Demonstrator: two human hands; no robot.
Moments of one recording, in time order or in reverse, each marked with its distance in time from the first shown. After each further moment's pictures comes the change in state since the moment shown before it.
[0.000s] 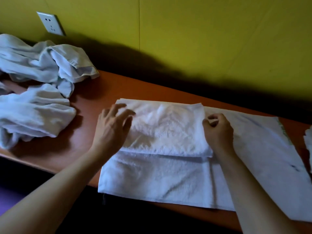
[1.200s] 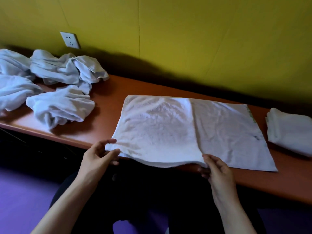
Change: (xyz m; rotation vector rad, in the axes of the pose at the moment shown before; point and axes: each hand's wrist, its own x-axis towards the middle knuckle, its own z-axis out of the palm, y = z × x) left_hand -0.168 0.061 -0.155 -0.972 -0.163 -0.810; right_hand -0.222 0.022 -0.118 0.834 -0.131 0.528
